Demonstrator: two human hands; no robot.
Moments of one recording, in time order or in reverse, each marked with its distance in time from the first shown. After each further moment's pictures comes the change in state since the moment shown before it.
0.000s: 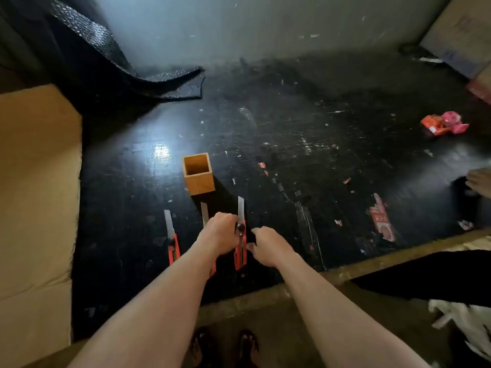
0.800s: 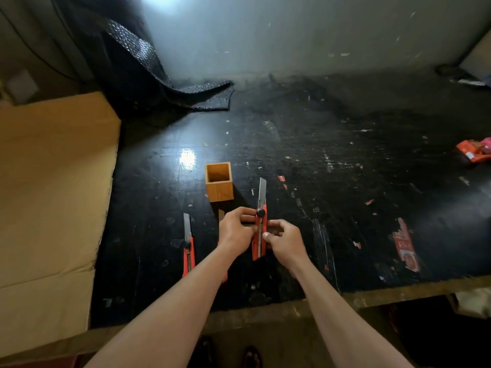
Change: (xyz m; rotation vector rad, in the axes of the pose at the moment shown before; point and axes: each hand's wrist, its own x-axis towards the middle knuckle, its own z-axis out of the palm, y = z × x) left_hand -0.010 0.023 -0.011 -0.772 0.345 -0.256; right_hand 0.001 -0.003 -0.020 0.816 0.241 0.009
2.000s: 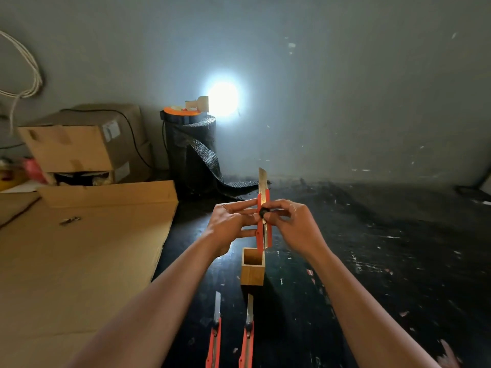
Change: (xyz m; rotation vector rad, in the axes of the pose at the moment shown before) left_hand -0.033 0.164 -0.174 -0.519 -0.017 0.279; right_hand -0.029 -0.249 -0.006 -0.198 -0.063 -0.781
